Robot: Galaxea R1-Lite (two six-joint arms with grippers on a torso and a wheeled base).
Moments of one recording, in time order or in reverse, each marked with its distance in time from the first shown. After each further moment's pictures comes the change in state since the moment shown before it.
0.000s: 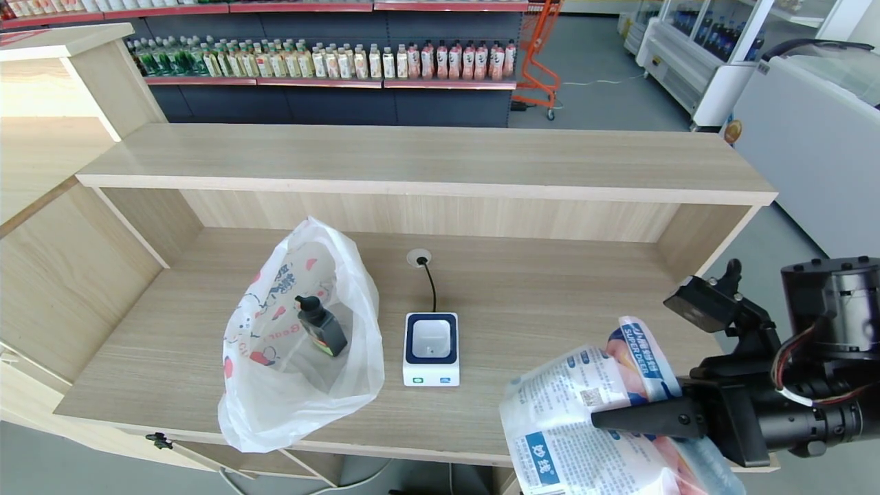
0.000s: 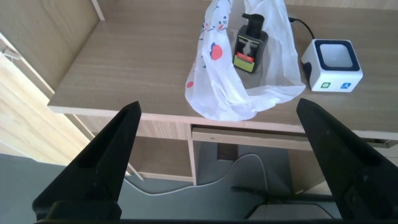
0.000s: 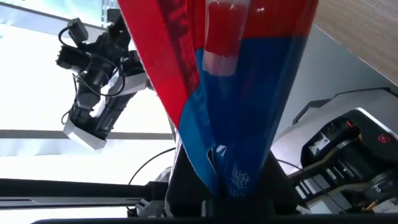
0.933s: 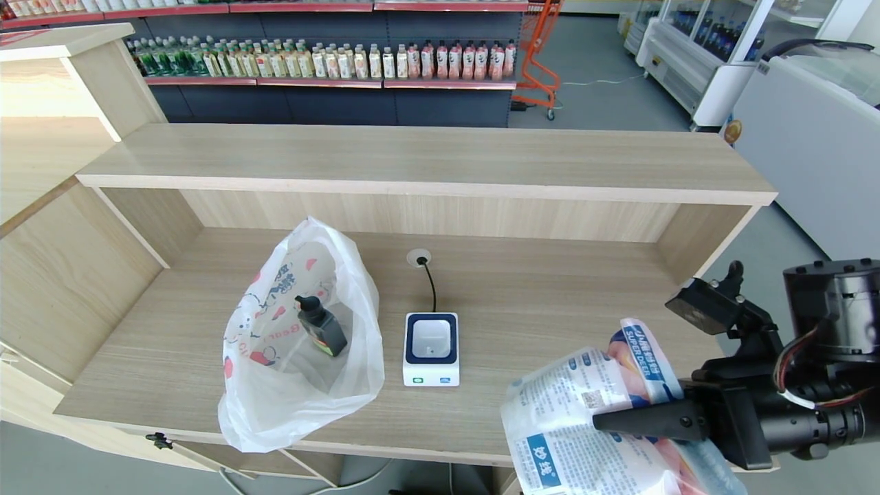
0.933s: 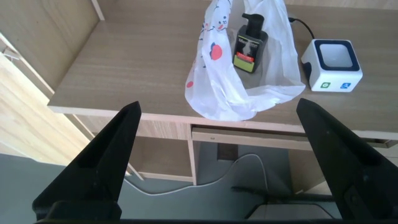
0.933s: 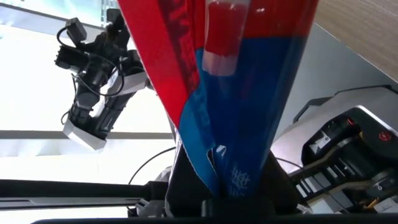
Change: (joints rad) left arm 0.000 0.000 0.000 0.000 0.000 0.000; right arm -0.003 -0.010 0.010 0.000 -0.001 0.002
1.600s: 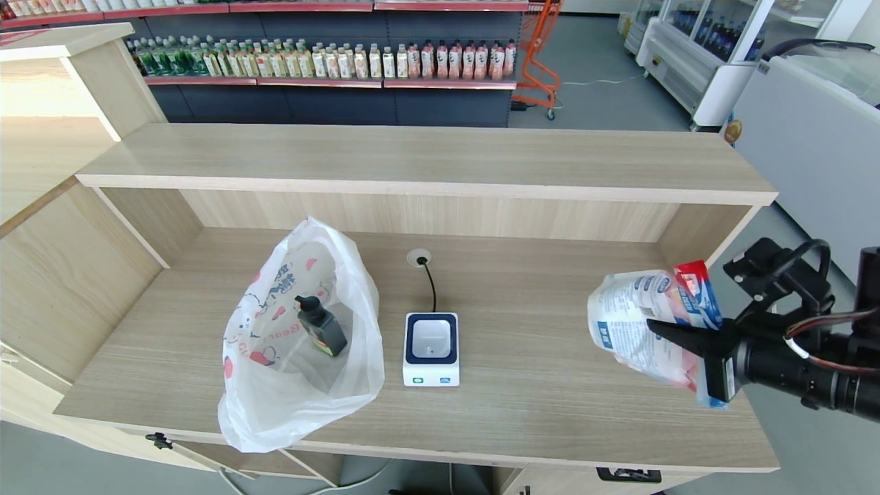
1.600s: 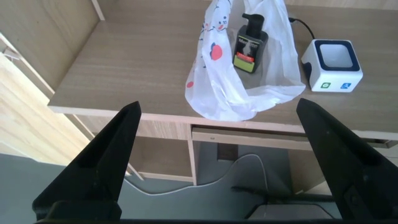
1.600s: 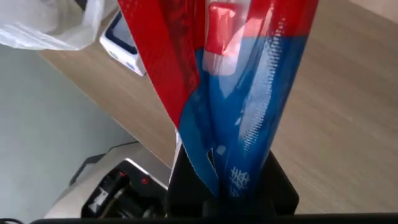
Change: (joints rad) left arm 0.000 0.000 0.000 0.000 0.000 0.000; right arm -0.123 -0.061 0.065 -0.202 -0.753 -0.626
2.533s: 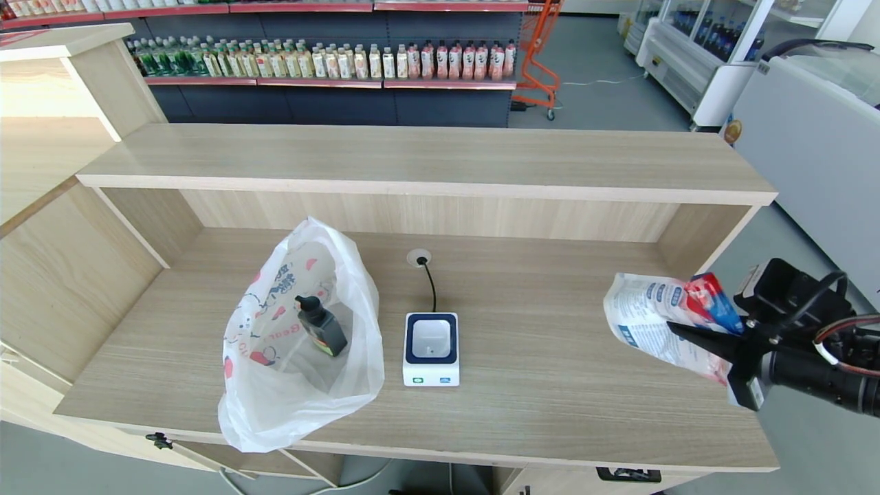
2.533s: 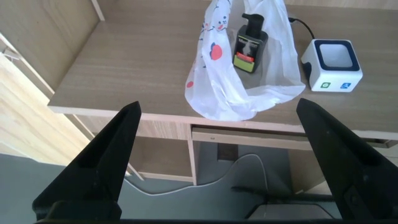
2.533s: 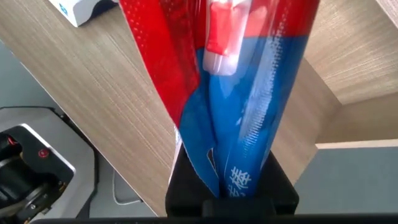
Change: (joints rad) left arm 0.000 0.000 0.000 0.000 0.000 0.003; right arm -0.079 -0.030 0.013 0.002 0.074 -0.389
